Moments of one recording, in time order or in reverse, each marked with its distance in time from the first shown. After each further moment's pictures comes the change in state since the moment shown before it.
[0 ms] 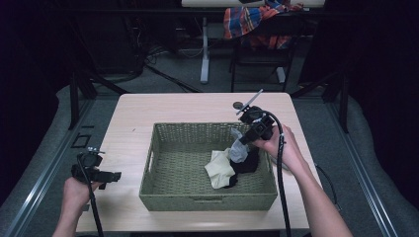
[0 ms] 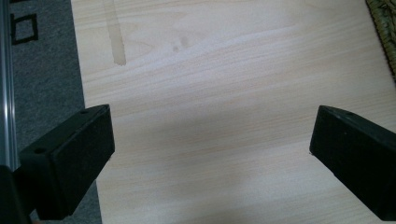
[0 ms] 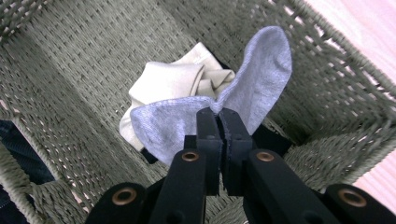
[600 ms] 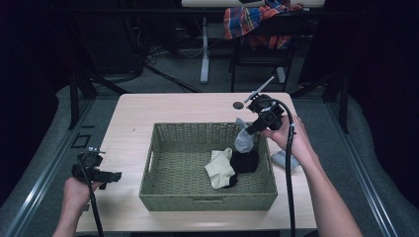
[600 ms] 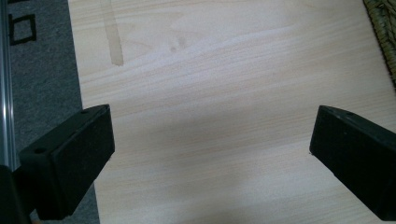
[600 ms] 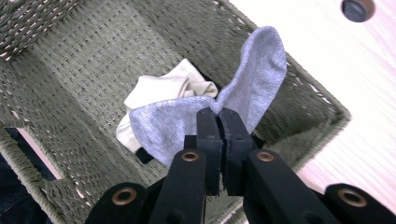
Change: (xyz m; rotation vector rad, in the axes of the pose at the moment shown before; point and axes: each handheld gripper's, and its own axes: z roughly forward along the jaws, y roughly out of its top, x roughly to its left) left arm 0.000 0.000 0.000 0.001 -0.005 0.001; right arm -0.013 0.004 -0.037 -0.039 -0.035 0.013
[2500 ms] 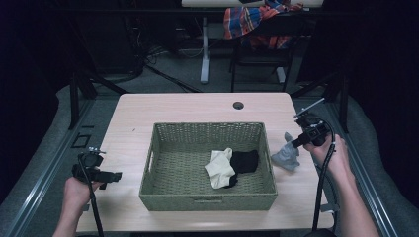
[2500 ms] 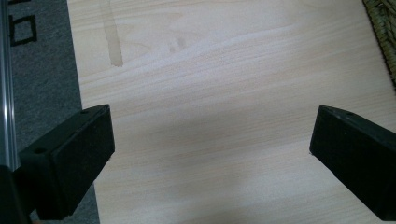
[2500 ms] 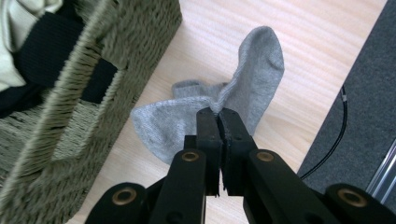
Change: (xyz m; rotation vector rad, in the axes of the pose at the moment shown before) left arm -0.001 0.001 0.000 0.000 0.004 0.008; right arm -0.098 -0.113 0.022 0.095 -0.131 0.302
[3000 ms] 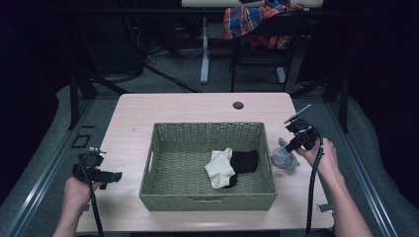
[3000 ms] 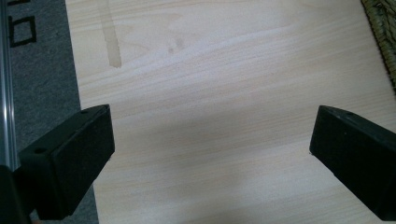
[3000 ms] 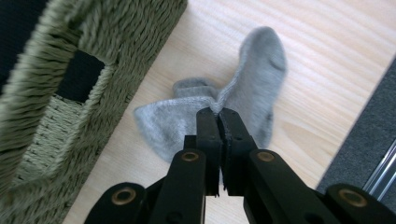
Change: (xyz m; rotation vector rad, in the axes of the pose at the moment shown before) left arm -0.001 0.000 0.000 0.002 -0.003 0.004; right arm 0.009 0.004 0.036 0.047 -0.011 -0.043
